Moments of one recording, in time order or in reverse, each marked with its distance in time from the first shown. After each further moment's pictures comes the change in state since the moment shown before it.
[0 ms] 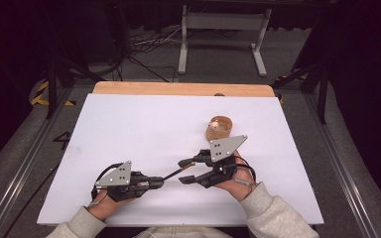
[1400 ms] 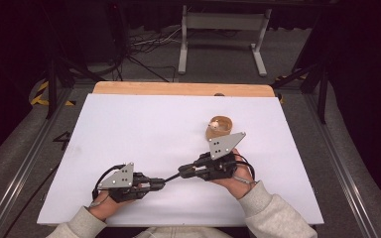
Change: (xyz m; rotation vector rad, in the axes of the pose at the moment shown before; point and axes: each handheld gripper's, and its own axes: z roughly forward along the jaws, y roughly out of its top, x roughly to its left) left arm -0.001 -0.001 0.004 0.024 0.003 0.016; right arm -0.006 0.000 -0.001 0.024 0.035 0.022
